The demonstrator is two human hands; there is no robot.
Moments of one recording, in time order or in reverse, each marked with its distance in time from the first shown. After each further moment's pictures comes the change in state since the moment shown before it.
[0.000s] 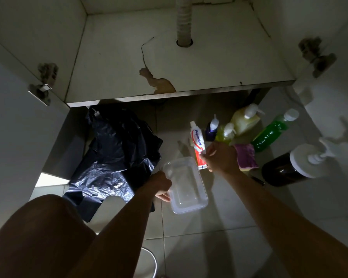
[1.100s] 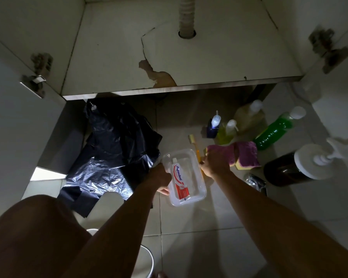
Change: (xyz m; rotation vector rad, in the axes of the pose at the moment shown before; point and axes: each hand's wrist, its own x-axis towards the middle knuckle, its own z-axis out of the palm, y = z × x) left_hand -0.003 0.008 0.005 -0.073 0.076 0.067; right_hand 0.014 0.018 0.045 -0.388 -0.282 0.086
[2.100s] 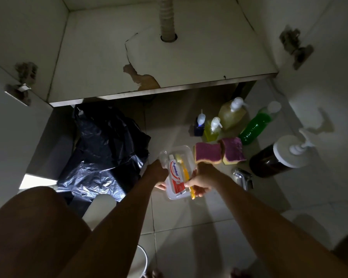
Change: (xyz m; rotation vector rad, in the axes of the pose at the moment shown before) left_hand 0.001 0.016 0.017 0.054 0.031 0.057; right_hand -0.066 0.011 -0.033 0.351 -0.560 0.035
